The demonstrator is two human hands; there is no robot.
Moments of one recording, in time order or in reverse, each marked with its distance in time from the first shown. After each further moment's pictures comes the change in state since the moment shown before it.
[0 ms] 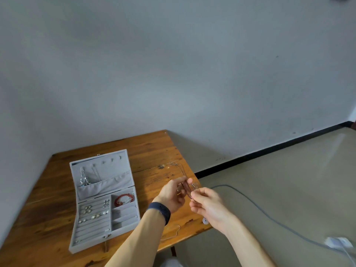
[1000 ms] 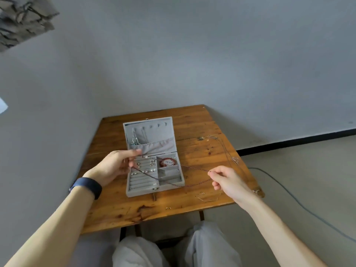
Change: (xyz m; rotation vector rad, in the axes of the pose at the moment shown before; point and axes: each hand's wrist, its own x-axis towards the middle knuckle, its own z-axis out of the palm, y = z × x) left_hand -0.149 0.060 -0.241 0.484 0.206 0.331; right_hand -0.003 0.036 0.057 -0.611 -0.105 -0.155
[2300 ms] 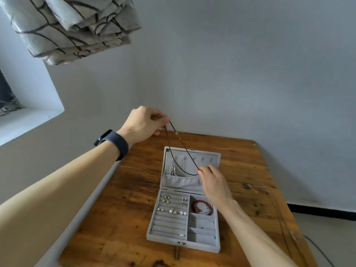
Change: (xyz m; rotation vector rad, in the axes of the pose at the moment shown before) left_hand 0.068 0.120 -0.092 0.558 0.590 0.438; right_hand 0.204 -0.081 0.133 -0.688 0.037 -0.785
